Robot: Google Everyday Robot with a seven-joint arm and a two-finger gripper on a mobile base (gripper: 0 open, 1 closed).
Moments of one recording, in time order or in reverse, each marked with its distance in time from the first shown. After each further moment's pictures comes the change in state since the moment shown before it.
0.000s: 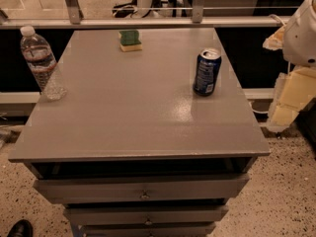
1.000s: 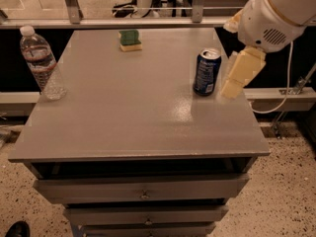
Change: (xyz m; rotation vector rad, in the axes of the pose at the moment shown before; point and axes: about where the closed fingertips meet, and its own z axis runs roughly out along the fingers) arm -0.080 -0.043 0.024 0.044 -0.211 -0.022
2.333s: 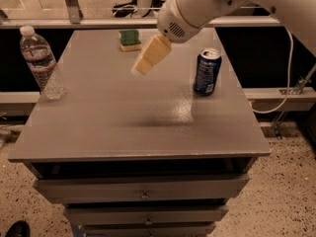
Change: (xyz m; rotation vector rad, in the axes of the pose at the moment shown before) arm -0.145 -0.054 0.099 0.021 -0.302 0.109
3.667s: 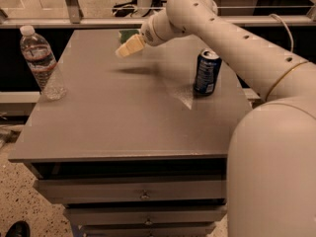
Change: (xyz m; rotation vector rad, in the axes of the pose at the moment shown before) arm 0.004 -0.141 0.172 0.148 -0.158 0.326
